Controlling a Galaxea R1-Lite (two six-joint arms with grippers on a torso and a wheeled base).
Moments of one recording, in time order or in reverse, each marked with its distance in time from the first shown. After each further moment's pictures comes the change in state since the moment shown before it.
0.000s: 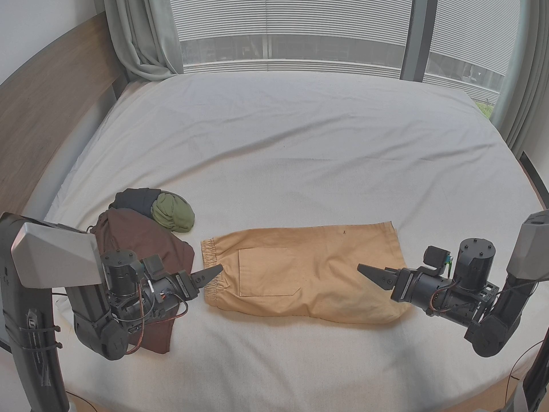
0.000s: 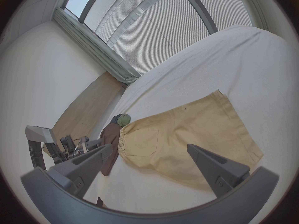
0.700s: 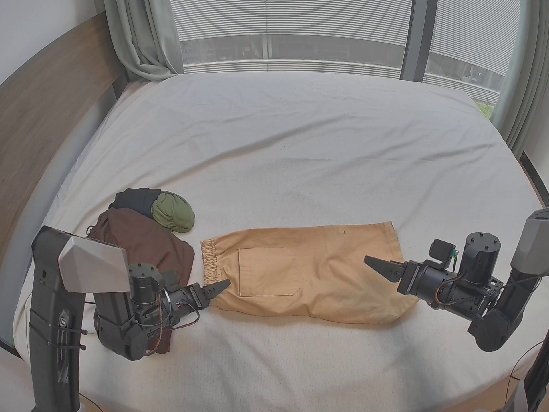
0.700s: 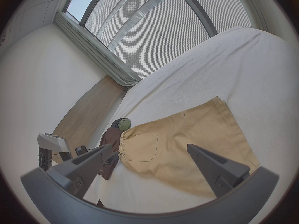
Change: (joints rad) left arm 0.006 0.222 -0.139 -0.001 0.000 -0.002; right arm -0.046 -0.011 -0.015 0.000 0.039 0.001
